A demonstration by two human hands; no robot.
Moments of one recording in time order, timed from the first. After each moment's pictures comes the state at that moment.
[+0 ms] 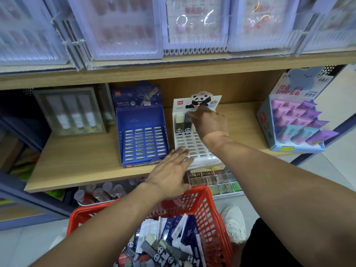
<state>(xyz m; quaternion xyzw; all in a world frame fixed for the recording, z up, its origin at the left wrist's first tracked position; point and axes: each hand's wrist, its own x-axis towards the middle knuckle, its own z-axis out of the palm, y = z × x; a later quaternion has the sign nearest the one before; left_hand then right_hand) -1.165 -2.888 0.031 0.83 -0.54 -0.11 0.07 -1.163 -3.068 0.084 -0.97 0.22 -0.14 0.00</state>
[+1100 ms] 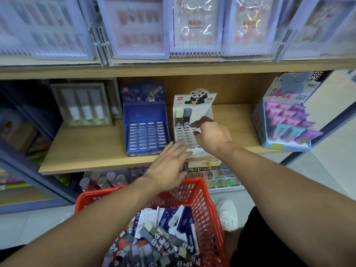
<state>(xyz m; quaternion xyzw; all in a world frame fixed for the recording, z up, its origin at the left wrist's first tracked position) -1.183 -2.865 0.034 0.83 -0.55 -0.04 0.13 -1.221 -3.049 0.095 -0.98 0.18 -0.05 0.08</state>
